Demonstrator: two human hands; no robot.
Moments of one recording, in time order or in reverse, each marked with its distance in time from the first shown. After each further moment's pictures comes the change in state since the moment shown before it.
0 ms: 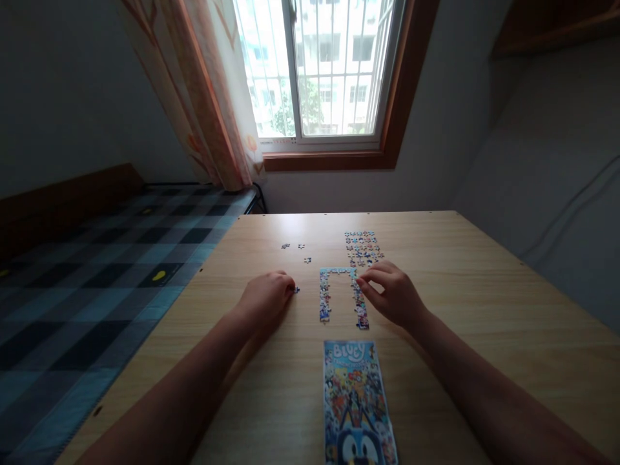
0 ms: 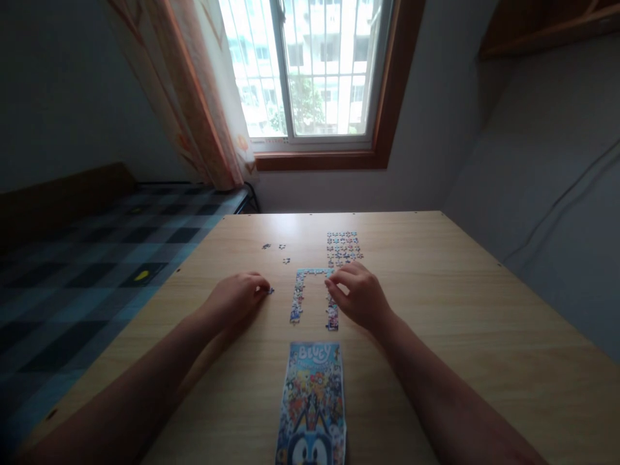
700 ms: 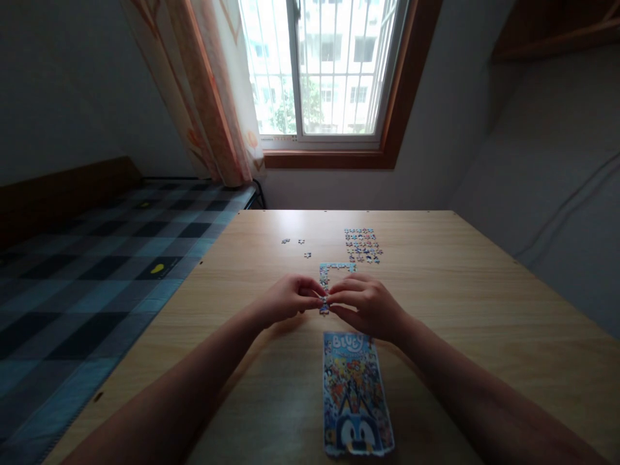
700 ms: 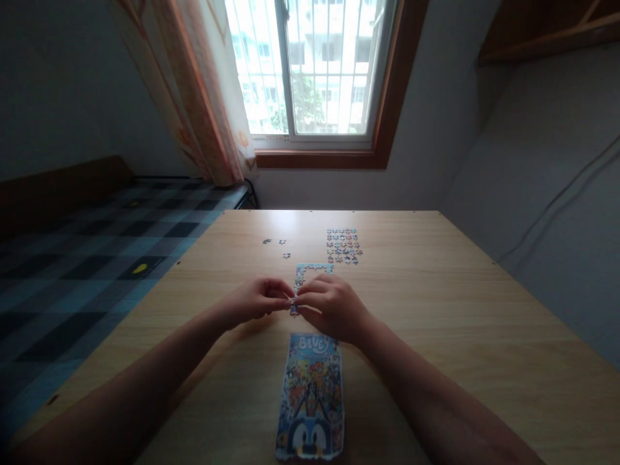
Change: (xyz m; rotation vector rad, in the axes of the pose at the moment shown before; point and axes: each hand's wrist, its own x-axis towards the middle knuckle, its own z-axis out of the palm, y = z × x) left_hand -0.008 0.036 -0.001 -1.121 -0.382 -0.065; right_hand 0.001 -0.039 0.017 0.146 -0.213 -0.272
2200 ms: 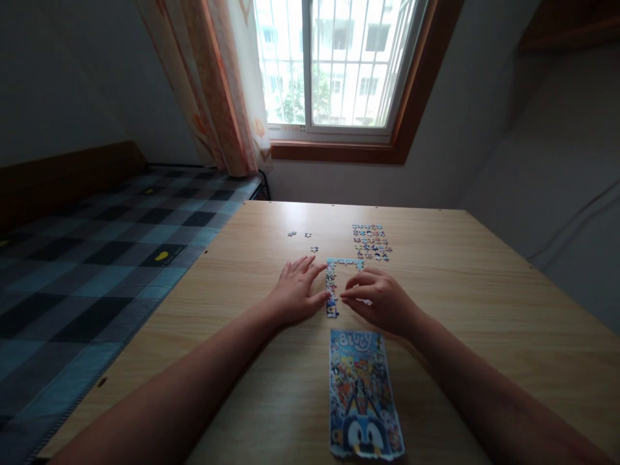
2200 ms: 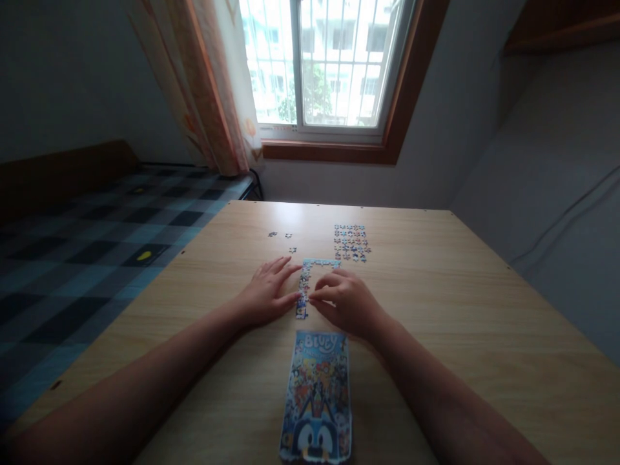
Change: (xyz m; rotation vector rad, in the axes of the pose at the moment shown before) left_hand 0.016 -0.032 0.008 0.912 0.317 0.165; right_hand -0.009 0.012 -0.001 -0.031 -0.094 0.113
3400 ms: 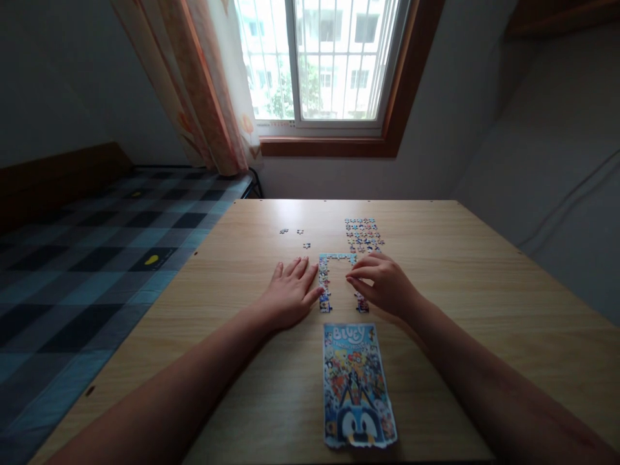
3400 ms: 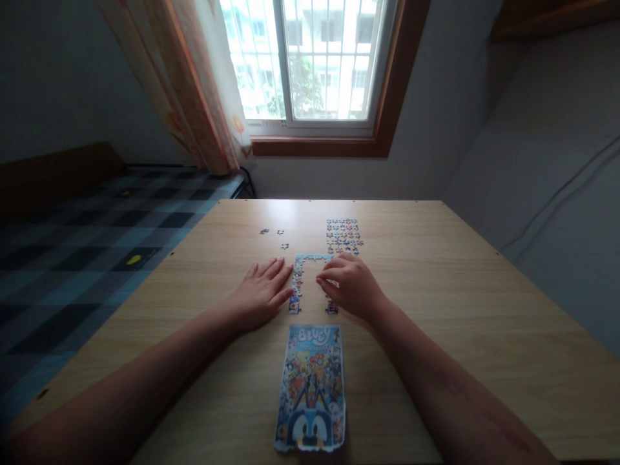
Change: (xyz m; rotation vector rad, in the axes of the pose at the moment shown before) left_hand -0.002 0.000 0.008 0.121 -0.103 0.000; right_hand -0.005 0.022 -0.010 -0.116 0.092 0.105
